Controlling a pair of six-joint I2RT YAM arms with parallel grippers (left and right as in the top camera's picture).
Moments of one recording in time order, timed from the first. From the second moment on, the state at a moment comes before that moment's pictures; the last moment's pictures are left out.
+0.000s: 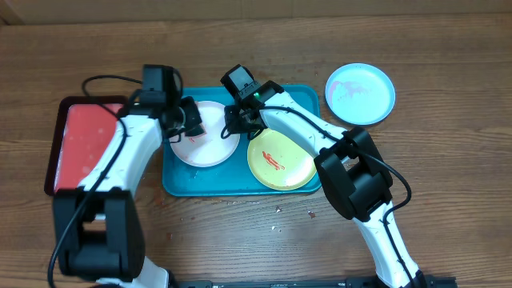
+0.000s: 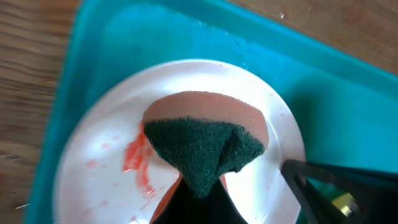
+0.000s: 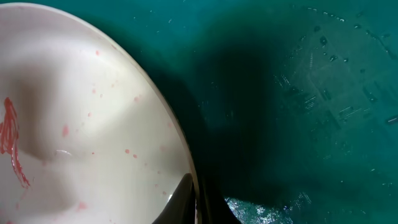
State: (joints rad) left arm -0.07 1.75 1.18 -0.54 0.12 -0.44; right arm 0.66 2.37 1.89 -0.74 -0.11 0.50
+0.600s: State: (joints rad) left arm -0.08 1.92 1.19 -0.52 0.06 -0.43; right arm 0.66 2.37 1.89 -0.74 -0.11 0.51
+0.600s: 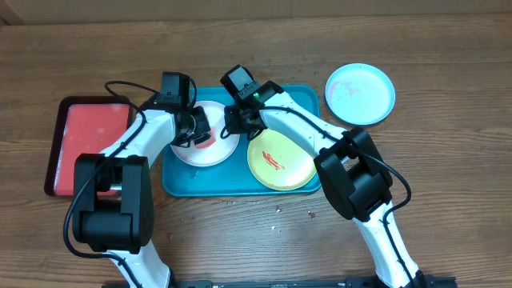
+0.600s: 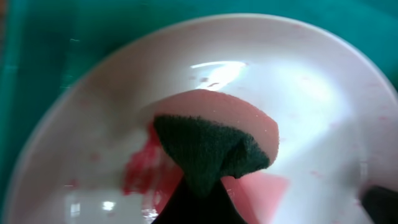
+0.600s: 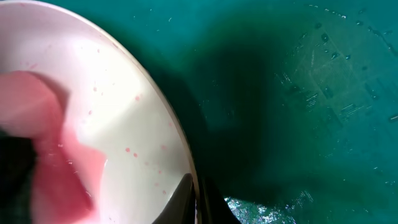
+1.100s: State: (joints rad) left arm -0.04 1.92 1.35 -0.67 0.01 -0.36; right arm 0.66 2.37 1.89 -0.74 -0.11 0.51
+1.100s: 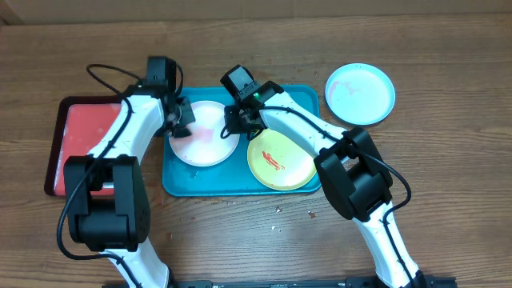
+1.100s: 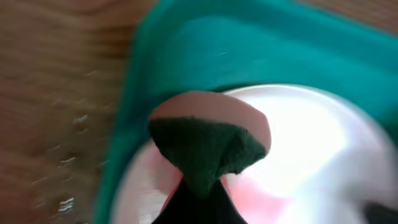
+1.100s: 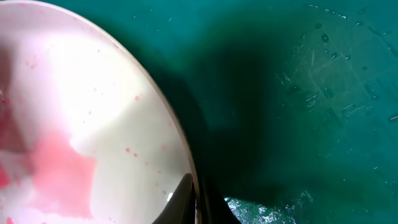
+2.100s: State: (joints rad) left arm -0.06 2.06 1.56 -1.00 -0.33 -0.39; right arm 0.67 2.37 1.90 -0.75 -0.12 0.48
